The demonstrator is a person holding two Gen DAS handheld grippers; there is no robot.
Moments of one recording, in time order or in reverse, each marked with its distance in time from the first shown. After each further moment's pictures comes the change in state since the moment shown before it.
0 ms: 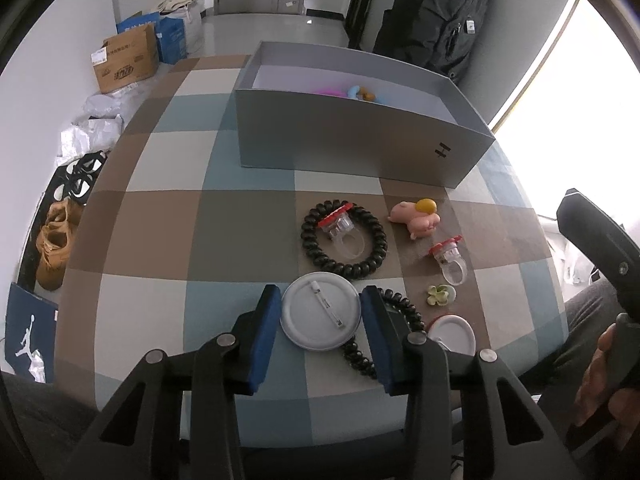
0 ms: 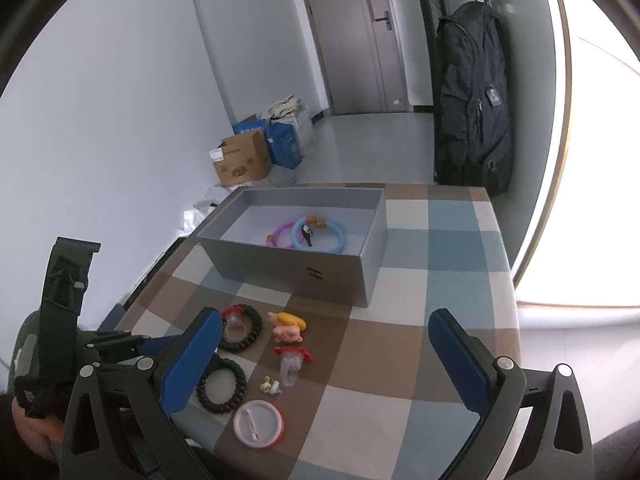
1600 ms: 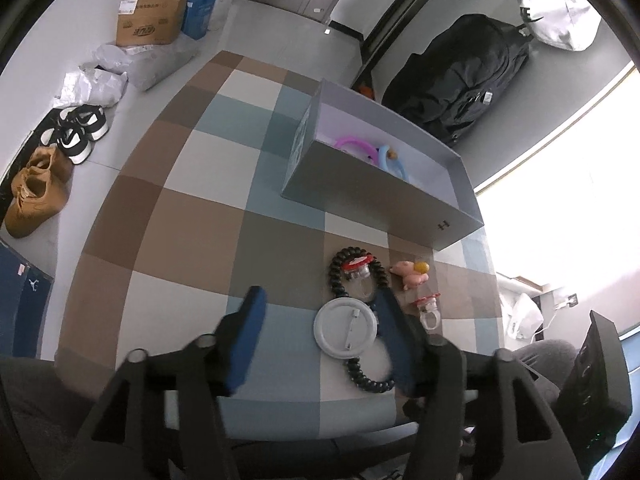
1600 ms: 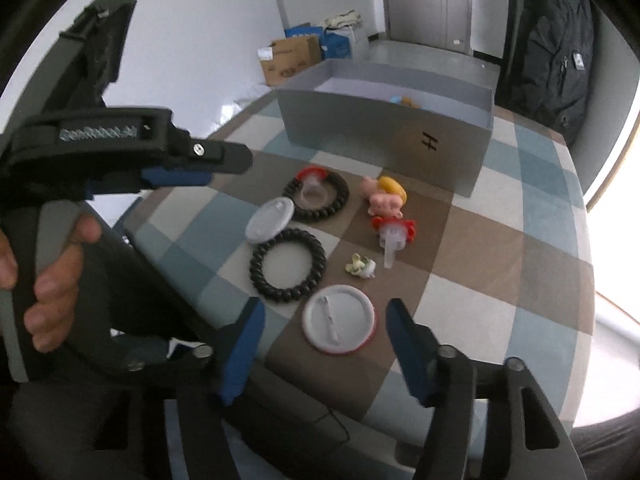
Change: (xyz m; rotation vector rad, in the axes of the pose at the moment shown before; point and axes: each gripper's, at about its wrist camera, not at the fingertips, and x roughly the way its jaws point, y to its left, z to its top) left arm -0.019 0.047 0.018 -0.226 -0.032 -0.174; right arm 0.030 0.060 -0.059 -0.181 0.327 0.080
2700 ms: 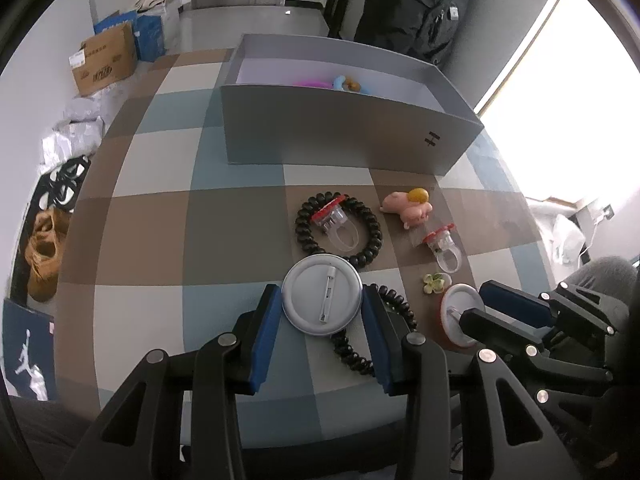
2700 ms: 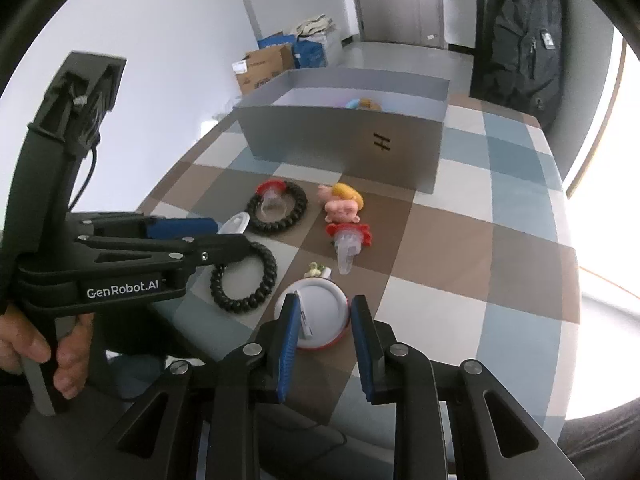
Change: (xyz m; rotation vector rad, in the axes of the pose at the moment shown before) left arm 0.023 -0.030 -0.024 0.265 0.084 0.119; right arm -0.014 -0.026 0.003 0.100 -0.041 -0.017
